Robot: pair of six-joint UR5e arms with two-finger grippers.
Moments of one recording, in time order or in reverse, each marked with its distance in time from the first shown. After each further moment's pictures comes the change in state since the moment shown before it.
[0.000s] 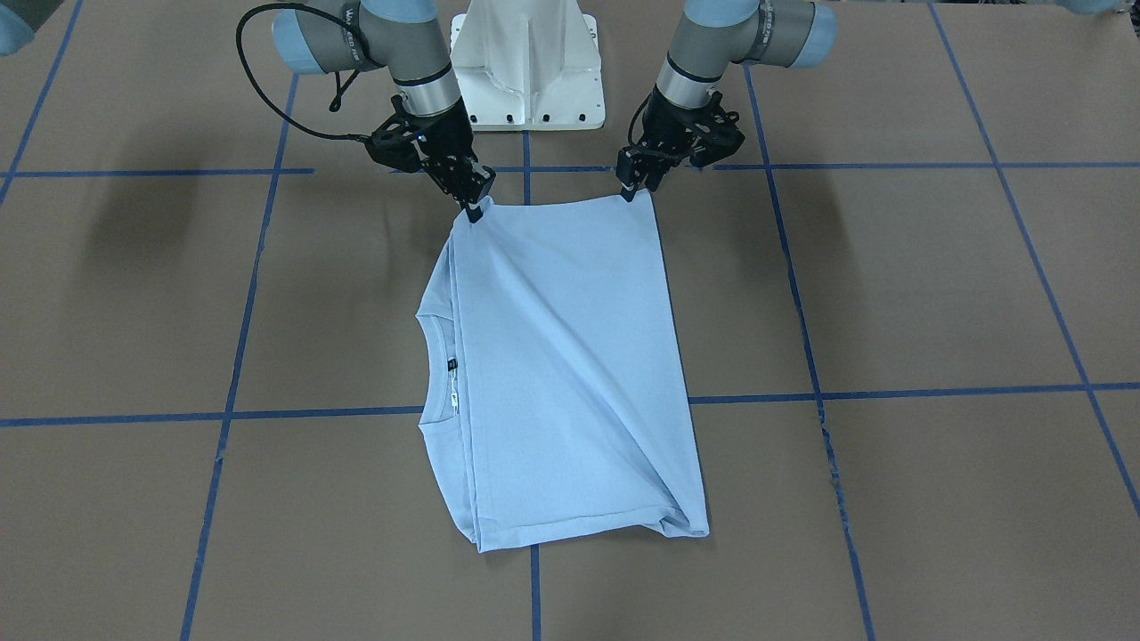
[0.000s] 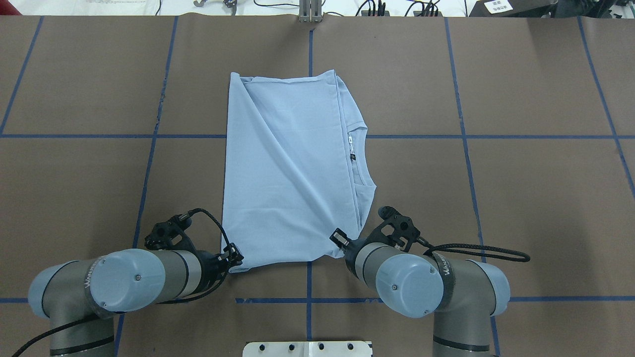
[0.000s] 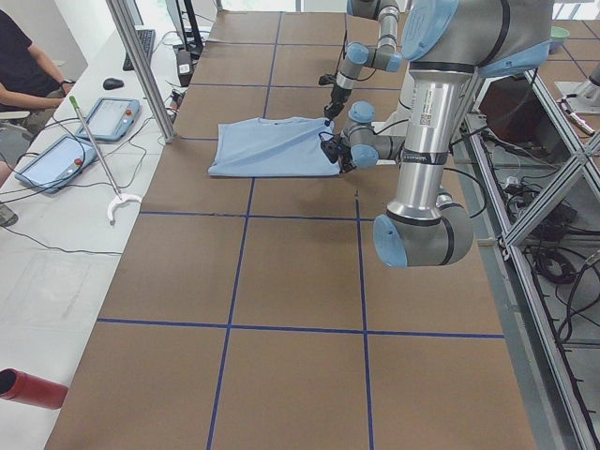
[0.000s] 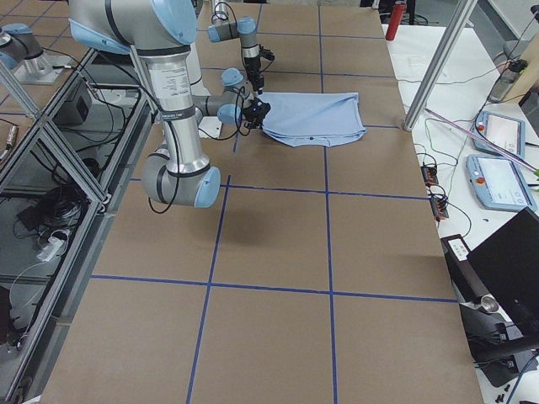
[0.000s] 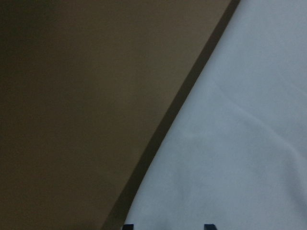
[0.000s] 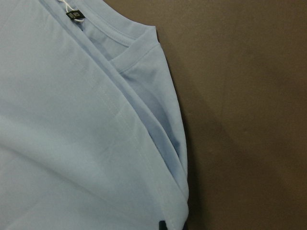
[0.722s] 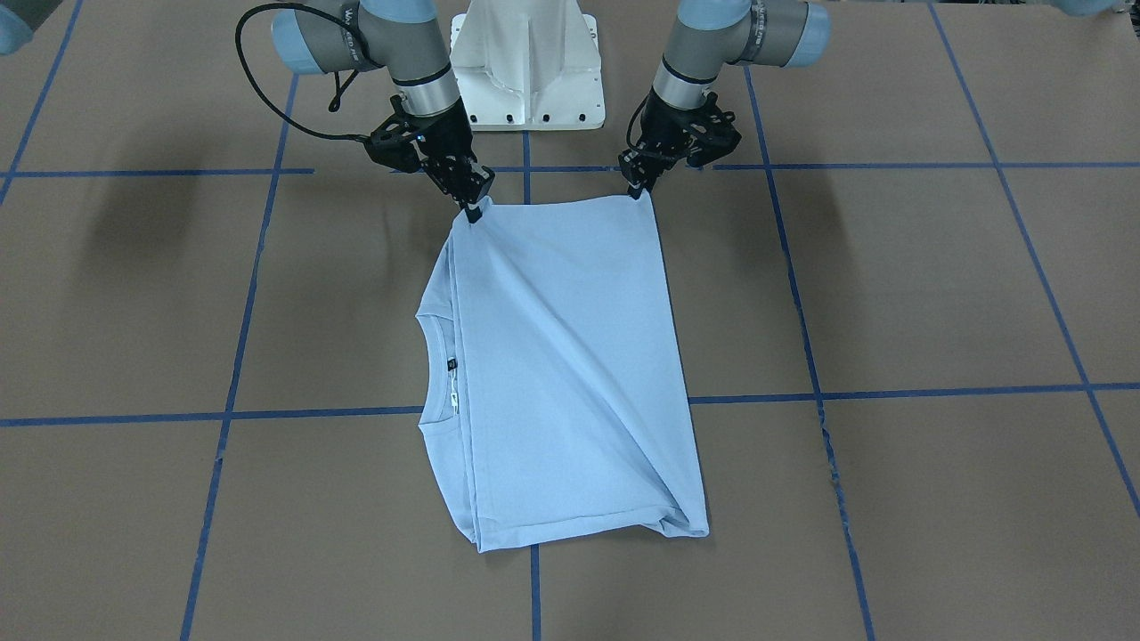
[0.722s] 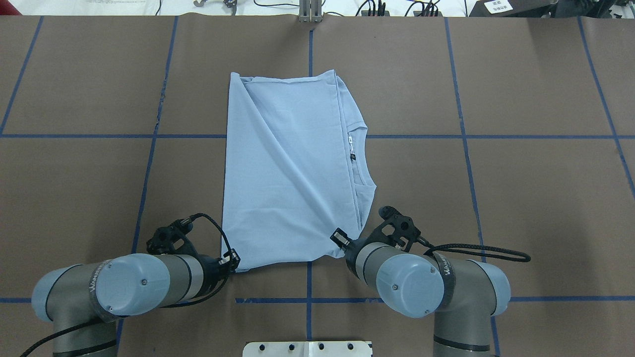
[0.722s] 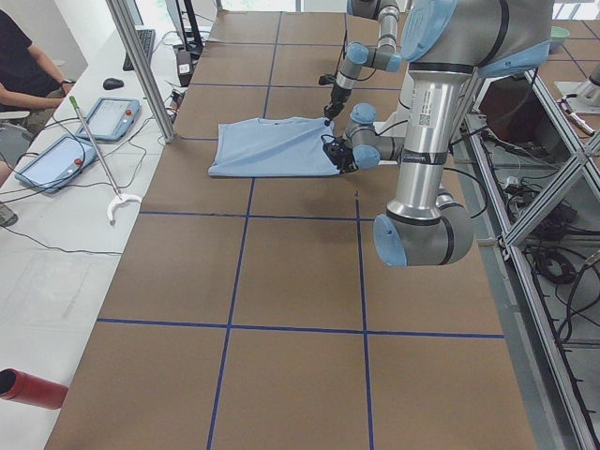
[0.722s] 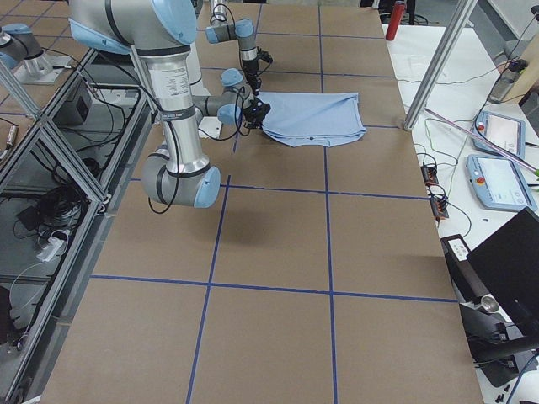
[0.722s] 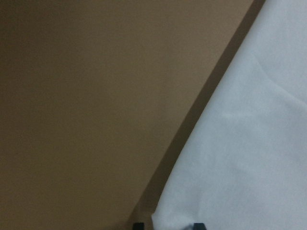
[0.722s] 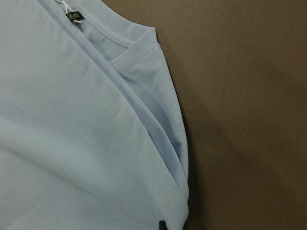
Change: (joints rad) left arm 0.010 -0.004 0.009 0.014 0.005 -0.004; right arm 0.000 -0.002 0.000 0.001 -0.001 0.000
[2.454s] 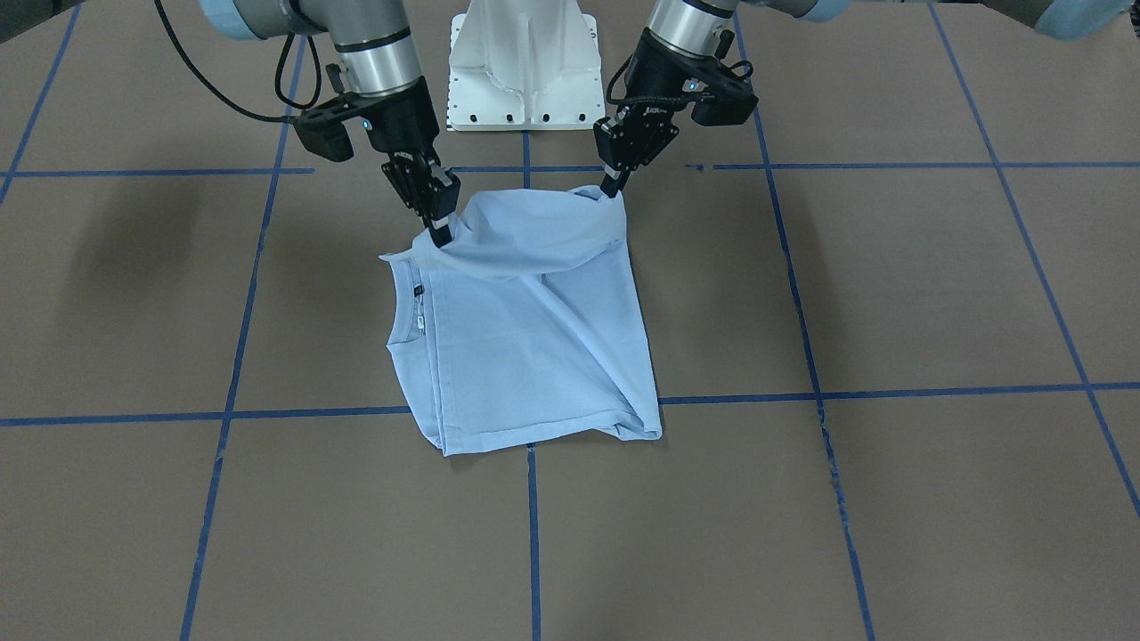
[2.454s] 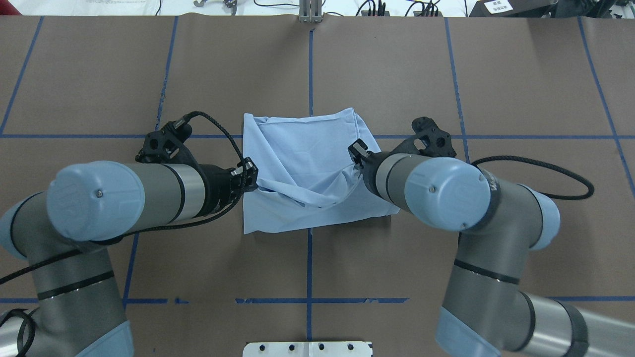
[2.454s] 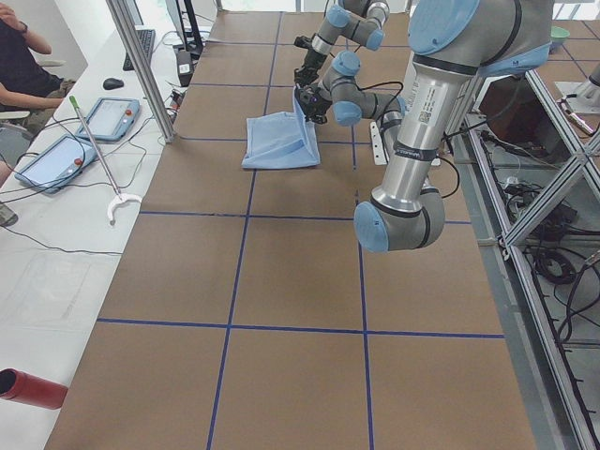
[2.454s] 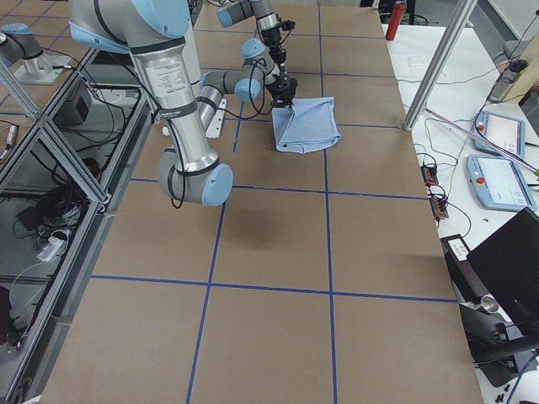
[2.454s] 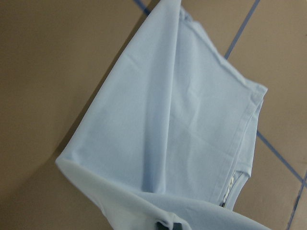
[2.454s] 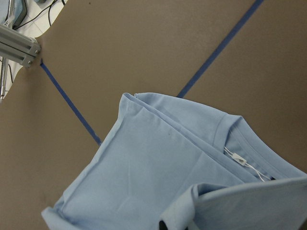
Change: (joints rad) left arm -0.246 -0.197 -0.106 0.116 0.001 0.144; right arm 0.272 0.112 0.082 -0.171 0.067 0.000
